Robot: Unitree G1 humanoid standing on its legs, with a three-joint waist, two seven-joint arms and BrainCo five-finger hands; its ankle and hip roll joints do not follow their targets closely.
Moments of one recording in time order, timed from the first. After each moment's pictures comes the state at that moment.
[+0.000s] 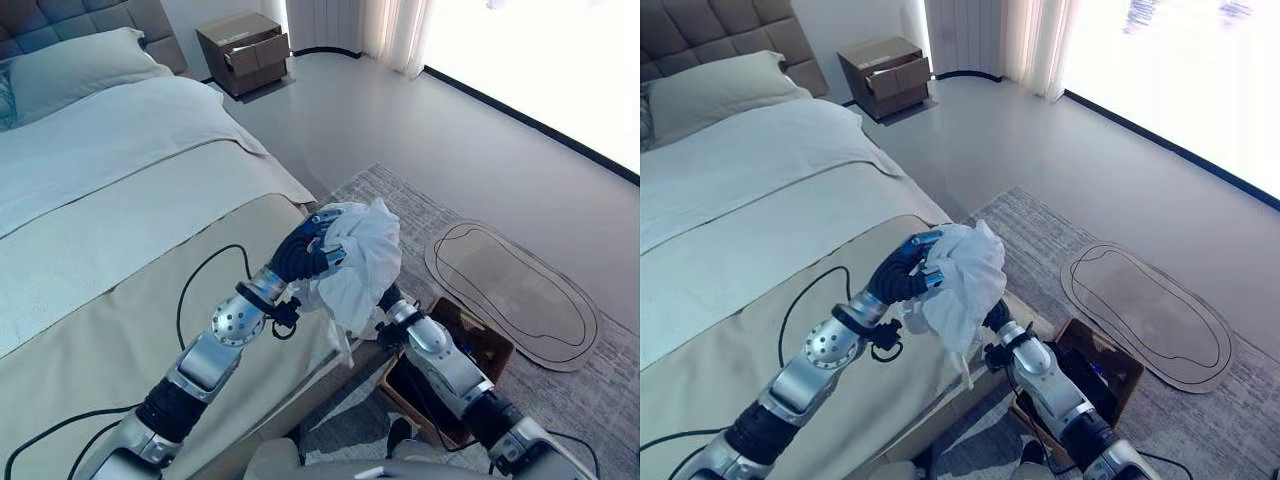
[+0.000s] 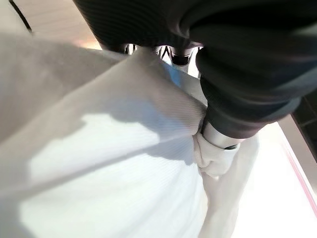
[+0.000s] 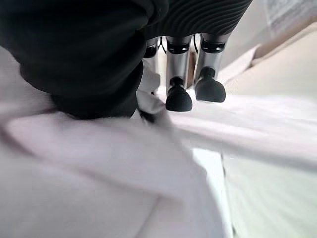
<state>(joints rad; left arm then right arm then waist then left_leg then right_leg) -0.23 0.49 -0.44 -0.17 -0.15 -0.28 -0.03 -0.19 -0.31 0.50 0.24 0.35 -0.22 0.05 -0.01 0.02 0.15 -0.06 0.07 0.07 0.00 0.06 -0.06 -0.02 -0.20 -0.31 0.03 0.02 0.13</state>
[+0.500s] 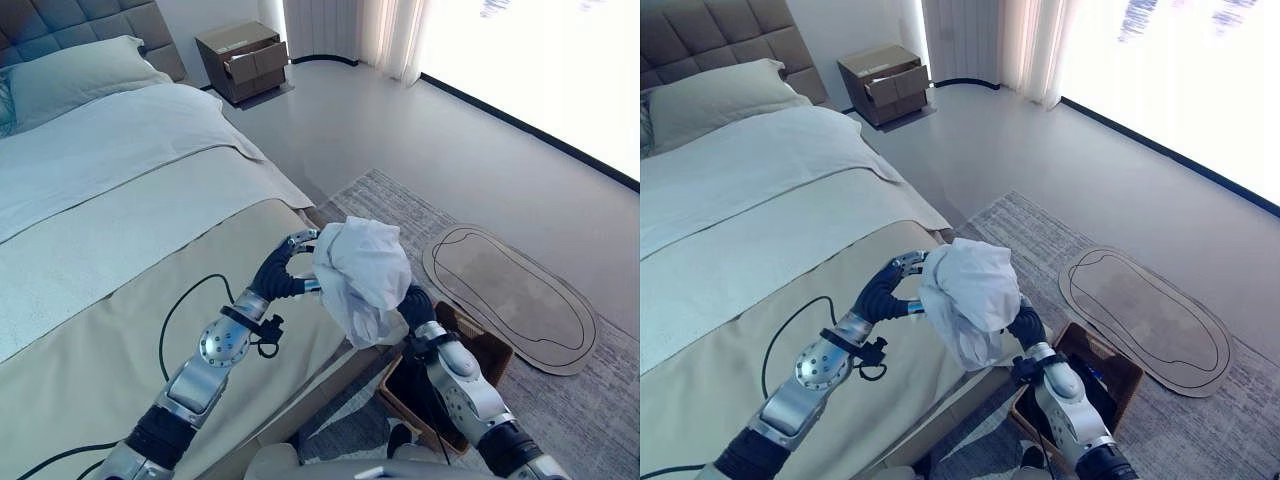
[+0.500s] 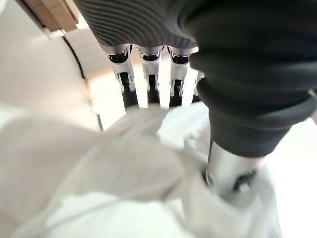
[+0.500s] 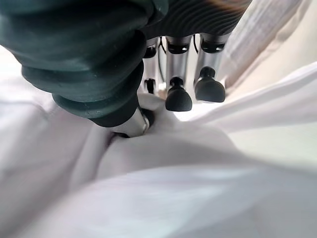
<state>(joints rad) -0.09 0.48 -0.39 -0.08 -0.09 -0.28 0.01 -0.03 -0.29 0.34 0.24 0.56 -0.23 0.06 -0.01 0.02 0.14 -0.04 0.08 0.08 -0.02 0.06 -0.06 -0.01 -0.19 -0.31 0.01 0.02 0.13</state>
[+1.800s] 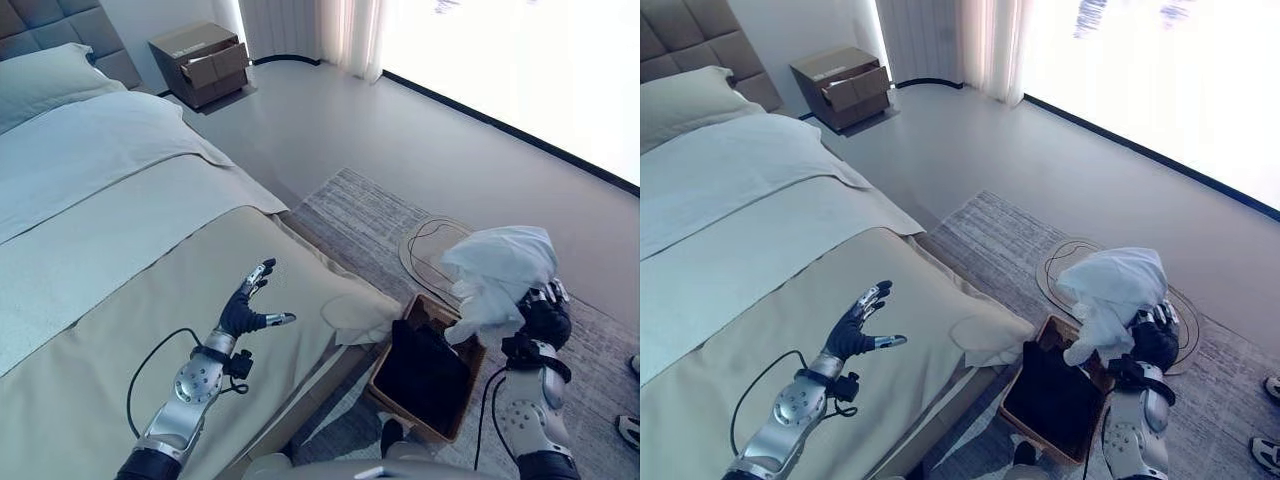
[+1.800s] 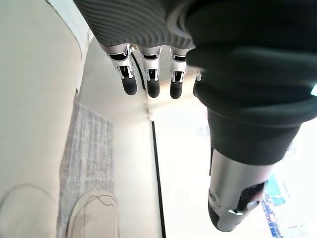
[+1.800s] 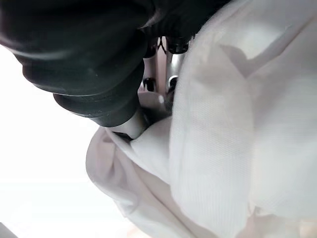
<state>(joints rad) 0.10 0.45 -0.24 0.11 -0.12 -0.30 0.02 0.10 -0.23 -0.20 0.20 0.85 -0.41 -0.10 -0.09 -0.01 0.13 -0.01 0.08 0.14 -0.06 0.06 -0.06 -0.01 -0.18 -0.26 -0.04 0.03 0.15</state>
